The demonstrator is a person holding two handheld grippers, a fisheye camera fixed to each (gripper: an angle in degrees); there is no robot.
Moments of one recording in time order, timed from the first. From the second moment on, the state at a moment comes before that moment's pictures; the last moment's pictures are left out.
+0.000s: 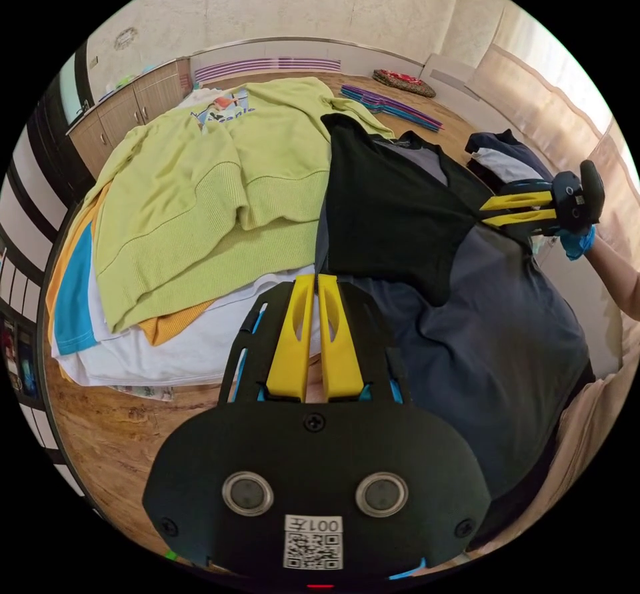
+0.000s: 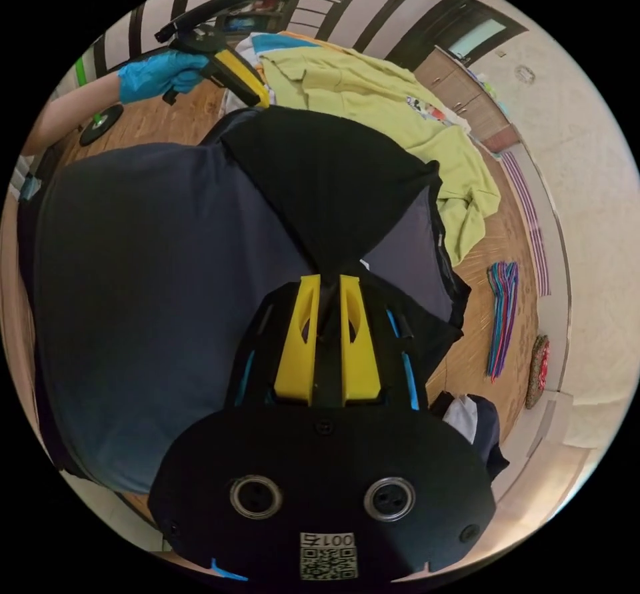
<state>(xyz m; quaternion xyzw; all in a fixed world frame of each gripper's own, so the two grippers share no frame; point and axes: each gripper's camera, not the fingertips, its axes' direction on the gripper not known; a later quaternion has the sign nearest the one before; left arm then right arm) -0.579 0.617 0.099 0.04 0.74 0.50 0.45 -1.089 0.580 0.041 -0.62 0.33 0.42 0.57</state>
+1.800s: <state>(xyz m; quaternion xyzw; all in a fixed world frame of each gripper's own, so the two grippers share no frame) -0.724 0.724 0.181 0.01 0.65 0.68 0.33 -1.471 0.479 0.073 -0.56 0.32 0.63 0.44</state>
